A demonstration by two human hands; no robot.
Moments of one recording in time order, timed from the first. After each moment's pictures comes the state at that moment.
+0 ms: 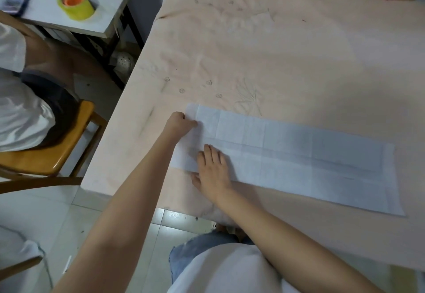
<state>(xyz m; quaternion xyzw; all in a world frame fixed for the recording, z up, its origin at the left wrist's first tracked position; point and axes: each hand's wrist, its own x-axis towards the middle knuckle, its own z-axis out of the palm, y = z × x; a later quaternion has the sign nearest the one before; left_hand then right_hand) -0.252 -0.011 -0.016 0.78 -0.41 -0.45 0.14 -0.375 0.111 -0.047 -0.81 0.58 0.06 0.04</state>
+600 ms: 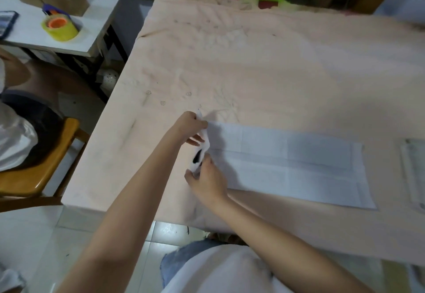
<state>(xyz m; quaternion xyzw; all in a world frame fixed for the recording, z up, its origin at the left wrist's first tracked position) -0.330 -0.010 0.045 0.68 -0.45 -0.55 0.16 -0.414 0.115 0.008 -0.63 0.67 -0.14 0.36</state>
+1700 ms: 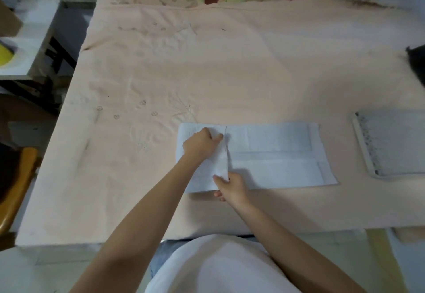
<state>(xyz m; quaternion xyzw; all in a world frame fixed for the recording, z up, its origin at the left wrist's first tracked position) -0.466 0.010 0.001 0.66 -0.66 -0.36 0.00 -0.549 0.132 -0.017 -0.31 0.74 -0.25 0.55</state>
